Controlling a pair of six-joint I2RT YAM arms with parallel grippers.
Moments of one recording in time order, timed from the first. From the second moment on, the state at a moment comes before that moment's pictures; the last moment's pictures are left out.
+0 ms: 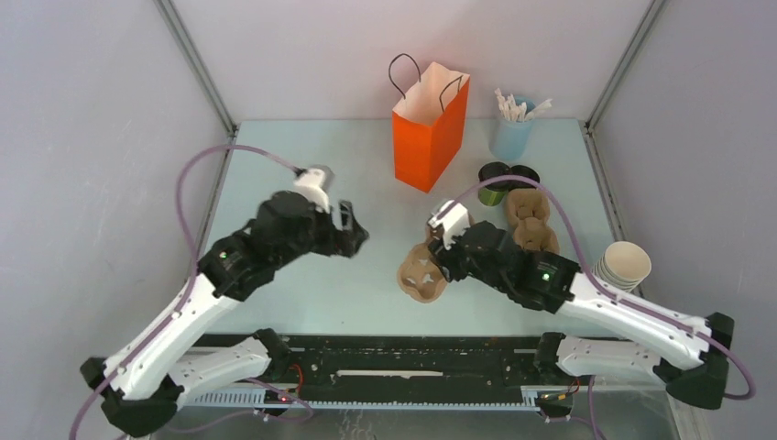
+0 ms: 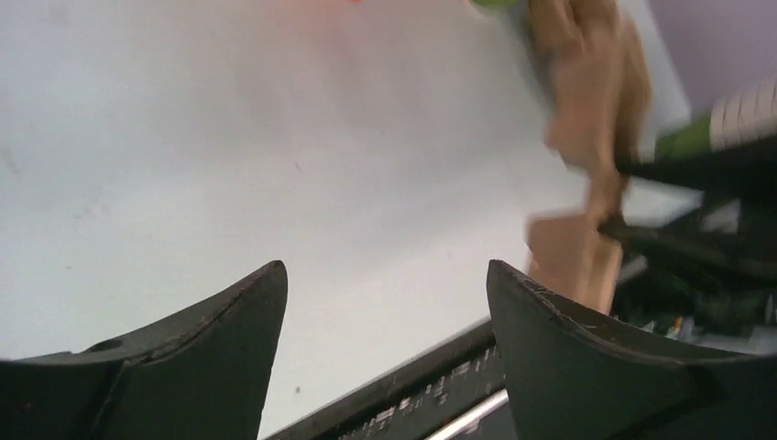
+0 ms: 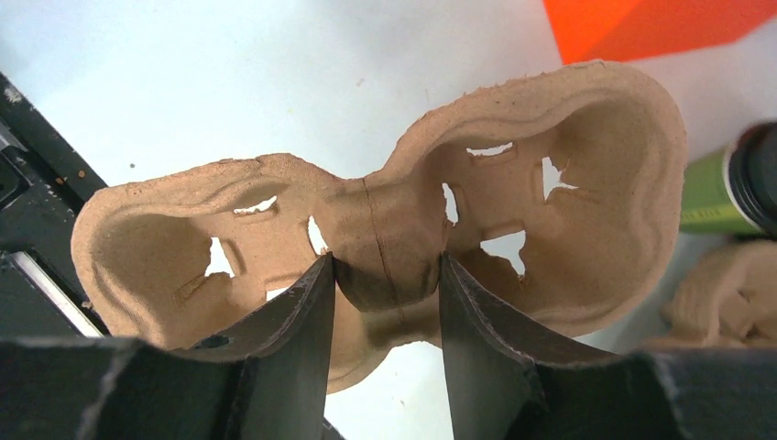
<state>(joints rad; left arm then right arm) -0.82 0.91 1.12 -0.76 -0.13 -0.44 1.06 1.03 0.98 -0.50 0.27 0.04</state>
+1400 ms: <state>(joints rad) -0.36 2.38 2.41 -0.03 0.11 -0.63 1.00 0.53 0.86 -0.68 0.34 0.22</state>
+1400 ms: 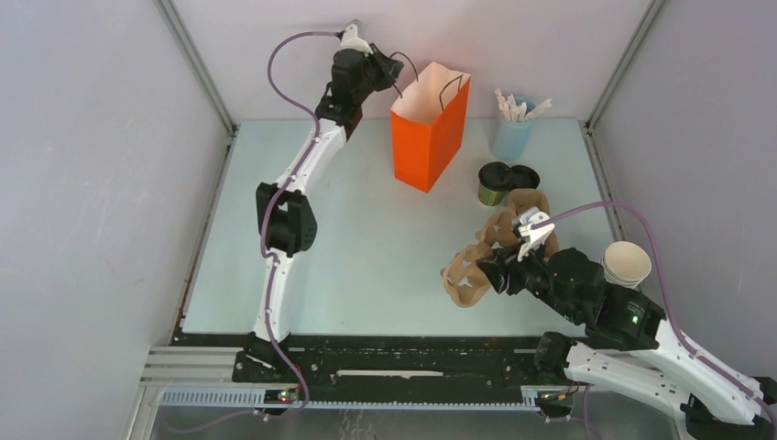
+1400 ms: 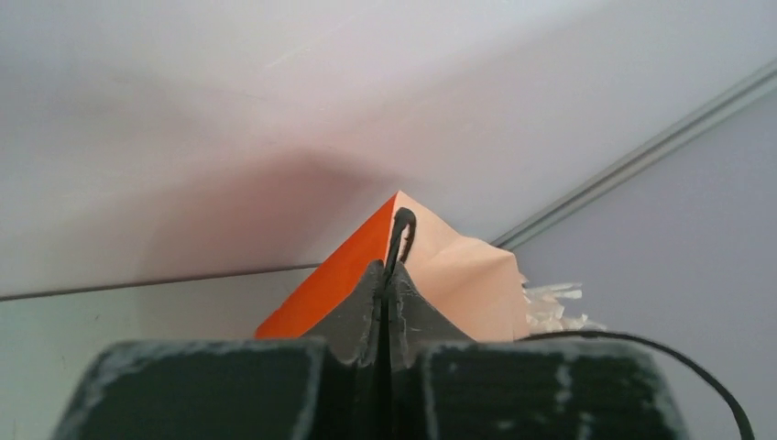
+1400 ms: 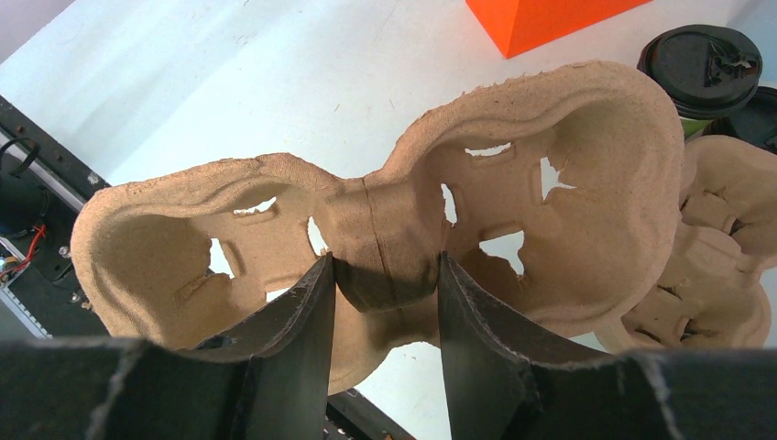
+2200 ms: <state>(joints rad) -0.50 1.18 1.20 0.06 0.60 -0.68 1.00 0.60 1.08 -0.75 -0.02 0.17</state>
